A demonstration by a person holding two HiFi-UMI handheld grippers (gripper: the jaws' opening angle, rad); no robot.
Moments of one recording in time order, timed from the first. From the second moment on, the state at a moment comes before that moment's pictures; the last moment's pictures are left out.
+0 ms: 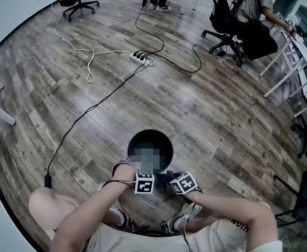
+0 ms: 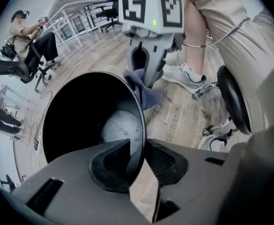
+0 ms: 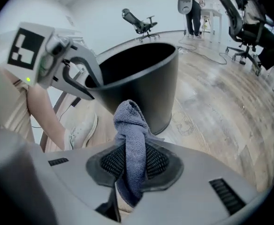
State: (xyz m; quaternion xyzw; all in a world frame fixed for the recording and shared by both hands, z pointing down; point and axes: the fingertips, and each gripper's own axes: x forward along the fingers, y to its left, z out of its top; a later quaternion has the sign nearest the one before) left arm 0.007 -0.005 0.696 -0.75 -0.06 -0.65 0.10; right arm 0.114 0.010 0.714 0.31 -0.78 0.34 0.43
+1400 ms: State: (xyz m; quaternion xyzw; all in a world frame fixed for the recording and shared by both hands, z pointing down) left arm 0.043 0.008 0.694 -0.78 -0.02 -0.63 0.06; right arm 0.103 -0.031 0.878 0.39 -0.76 0.31 0.41
